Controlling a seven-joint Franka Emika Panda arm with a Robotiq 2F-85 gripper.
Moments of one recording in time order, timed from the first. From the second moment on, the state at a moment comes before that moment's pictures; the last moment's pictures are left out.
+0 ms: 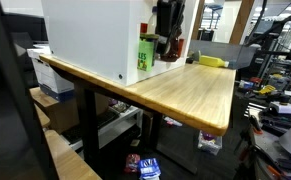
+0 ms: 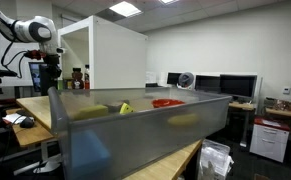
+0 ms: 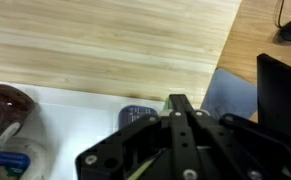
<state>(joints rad) 0.28 -0.15 0.32 -2.20 0.05 2.24 0.44</state>
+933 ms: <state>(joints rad) 0.28 -0.13 0.34 -2.17 0.02 2.30 0.46</state>
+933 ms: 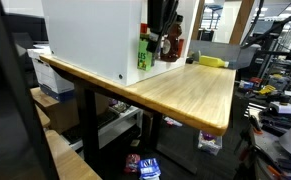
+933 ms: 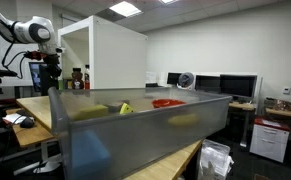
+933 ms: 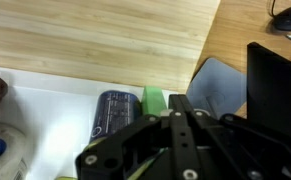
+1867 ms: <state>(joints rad) 0.28 -0.10 0.32 -2.17 0.01 2.38 0.46</state>
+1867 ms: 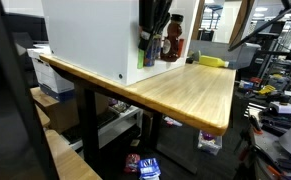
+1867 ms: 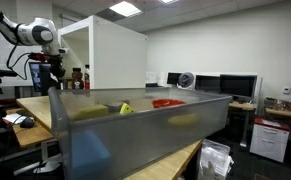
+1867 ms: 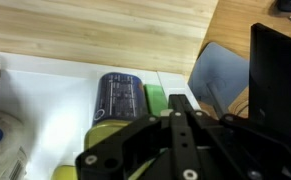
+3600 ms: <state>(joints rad) 0.26 -0.16 0.29 -2.18 0.09 2.16 0.40</state>
